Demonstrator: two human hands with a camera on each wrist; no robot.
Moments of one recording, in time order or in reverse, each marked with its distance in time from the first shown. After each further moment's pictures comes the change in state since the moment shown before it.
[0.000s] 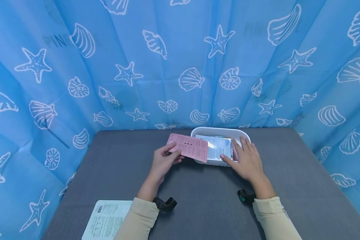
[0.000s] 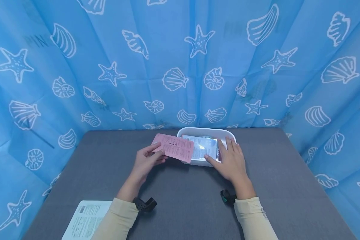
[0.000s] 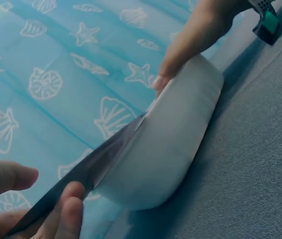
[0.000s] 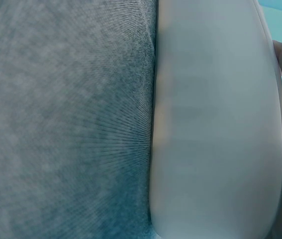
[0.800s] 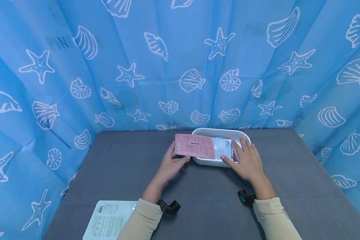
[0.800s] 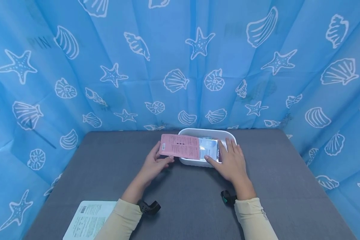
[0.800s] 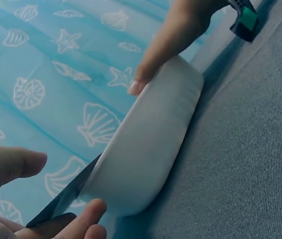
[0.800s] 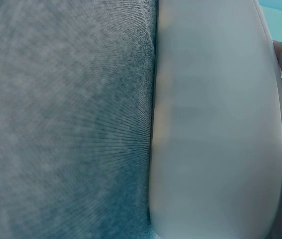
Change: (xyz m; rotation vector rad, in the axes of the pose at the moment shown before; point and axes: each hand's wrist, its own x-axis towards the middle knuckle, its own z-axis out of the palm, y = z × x) left_hand -0.002 -0.002 0.015 0.146 -0.124 -0.047; right_hand 0.002 0.000 0.000 -0.007 -0.016 0.000
